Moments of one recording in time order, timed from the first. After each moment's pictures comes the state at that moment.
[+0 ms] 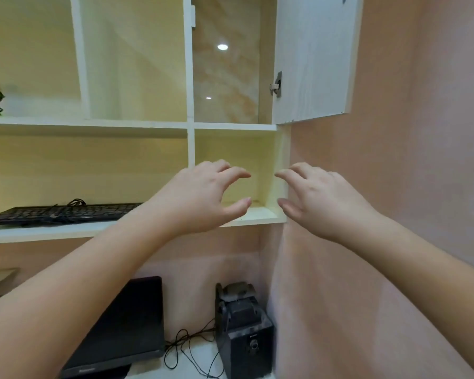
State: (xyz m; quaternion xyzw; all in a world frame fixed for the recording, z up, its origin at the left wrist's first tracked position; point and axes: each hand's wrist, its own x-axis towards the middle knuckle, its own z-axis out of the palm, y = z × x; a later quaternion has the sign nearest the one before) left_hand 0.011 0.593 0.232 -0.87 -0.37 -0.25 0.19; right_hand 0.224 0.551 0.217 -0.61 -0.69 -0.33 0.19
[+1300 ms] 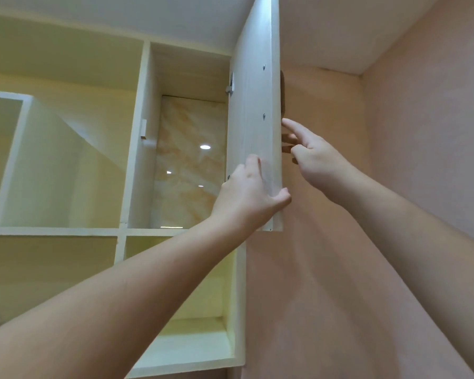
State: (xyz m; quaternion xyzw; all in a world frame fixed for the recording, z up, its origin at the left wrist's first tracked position) left_hand 0.243 0.662 0.387 -0.74 -0.34 -0.57 0.10; right_hand 0.379 0.635 0.438 -0.40 -0.71 -0.10 0.57
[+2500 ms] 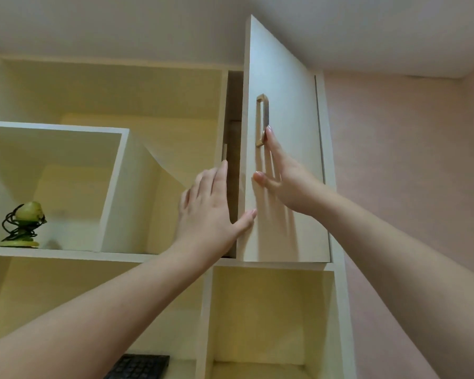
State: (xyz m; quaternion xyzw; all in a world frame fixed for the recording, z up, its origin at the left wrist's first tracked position) left_hand 0.043 0.736 0.387 -0.65 -0.42 -0.55 0.32; right_hand 0.202 0.736 0.465 -0.36 -0.77 -0.16 0.50
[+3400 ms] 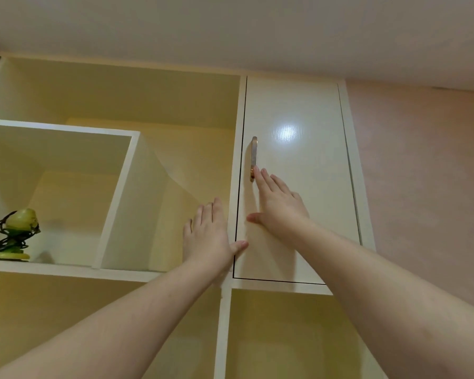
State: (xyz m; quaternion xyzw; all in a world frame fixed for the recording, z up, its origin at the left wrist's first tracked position) left_hand 0.012 0.856 0.398 -0.62 -0.53 -0.51 0.27; right_hand 0.158 0.847 0.470 -0.49 -0.69 -0.36 0.38
